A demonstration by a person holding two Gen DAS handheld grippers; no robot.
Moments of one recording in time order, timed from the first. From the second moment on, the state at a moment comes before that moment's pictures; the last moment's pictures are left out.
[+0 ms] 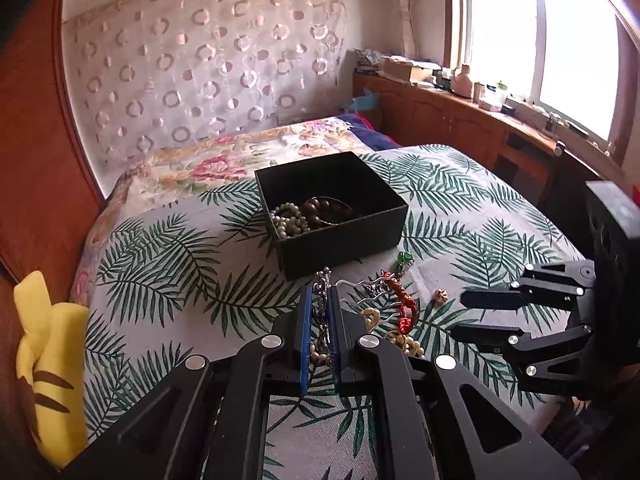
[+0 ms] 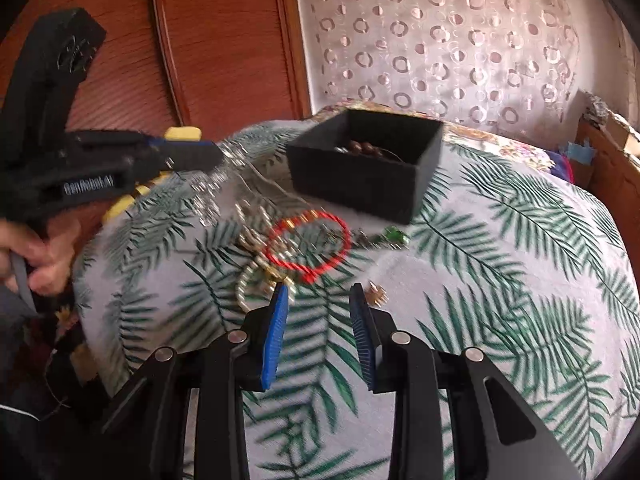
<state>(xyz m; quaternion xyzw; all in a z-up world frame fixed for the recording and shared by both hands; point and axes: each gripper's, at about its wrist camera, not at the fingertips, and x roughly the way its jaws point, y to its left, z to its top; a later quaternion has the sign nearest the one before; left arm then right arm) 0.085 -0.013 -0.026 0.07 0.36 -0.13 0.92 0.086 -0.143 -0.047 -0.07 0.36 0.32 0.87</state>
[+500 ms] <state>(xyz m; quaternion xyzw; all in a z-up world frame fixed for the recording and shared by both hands) 0.083 -0.026 -0.009 0.14 0.36 -0.13 0.91 0.114 -0.124 -0.043 -0.03 0.38 0.33 0.87</state>
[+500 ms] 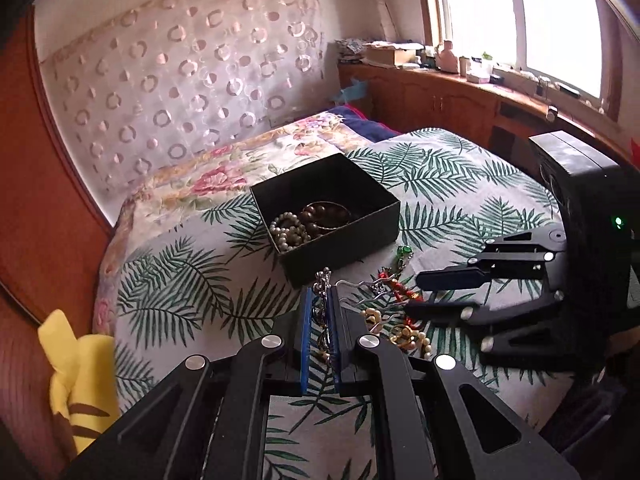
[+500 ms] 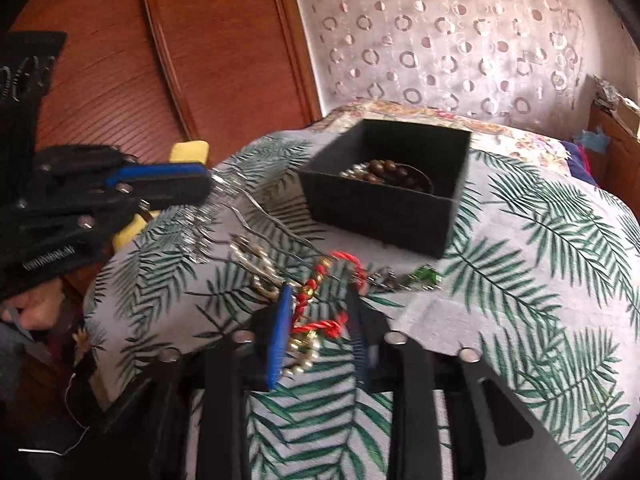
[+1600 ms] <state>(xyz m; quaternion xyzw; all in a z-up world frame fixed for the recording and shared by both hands) 0.080 0.004 0.041 0.11 0.33 -0.13 0.93 0.129 -0.070 -0.035 0.03 0.35 0.42 0.84</state>
